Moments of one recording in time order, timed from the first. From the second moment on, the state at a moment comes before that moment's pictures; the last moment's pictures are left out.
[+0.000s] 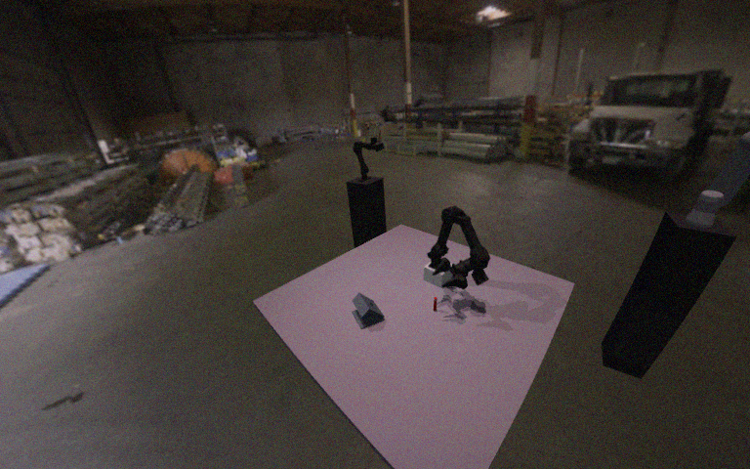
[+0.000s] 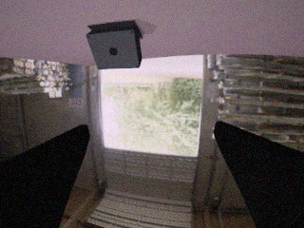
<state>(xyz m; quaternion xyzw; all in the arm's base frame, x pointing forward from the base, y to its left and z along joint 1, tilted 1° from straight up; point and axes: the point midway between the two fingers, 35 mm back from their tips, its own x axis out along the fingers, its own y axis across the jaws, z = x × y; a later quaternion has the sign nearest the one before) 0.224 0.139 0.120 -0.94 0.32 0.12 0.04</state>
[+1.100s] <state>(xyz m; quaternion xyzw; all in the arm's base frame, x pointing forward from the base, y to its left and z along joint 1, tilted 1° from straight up) 0.215 0.089 0.081 -0.76 0.44 0.46 0.11</state>
